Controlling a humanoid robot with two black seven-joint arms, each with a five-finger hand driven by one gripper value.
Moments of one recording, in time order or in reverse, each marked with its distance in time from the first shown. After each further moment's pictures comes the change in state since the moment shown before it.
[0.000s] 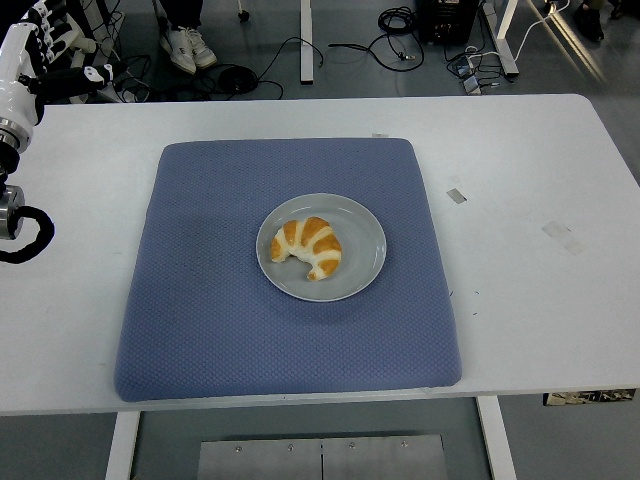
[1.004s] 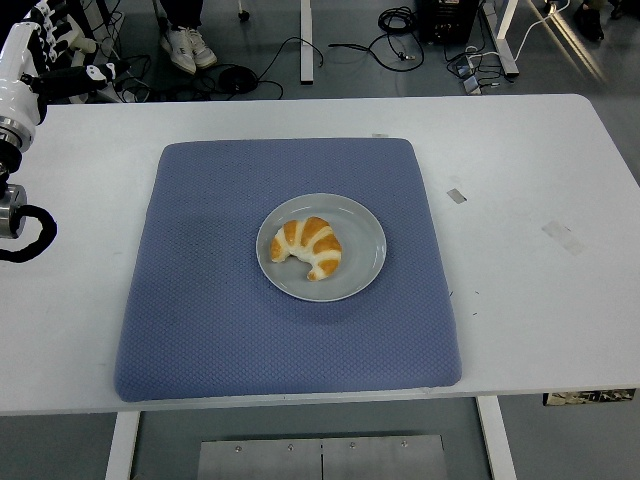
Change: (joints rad) left arm -0.001 -0.006 -0.006 -0.004 -0.003 0.002 0.024; right arm 0.000 0.000 0.000 0.000 0.000 0.000 -0.001
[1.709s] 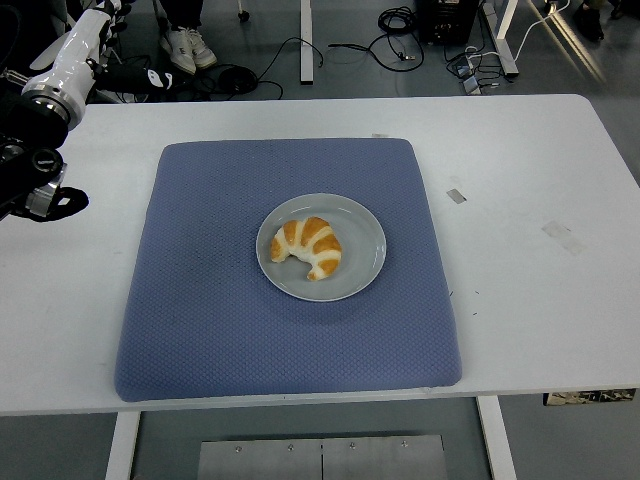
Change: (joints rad) left arm -0.205 -0.026 0.199 -0.140 0.357 0.060 0.423; right arm 0.000 0.000 0.000 0.000 0.000 0.000 0.000
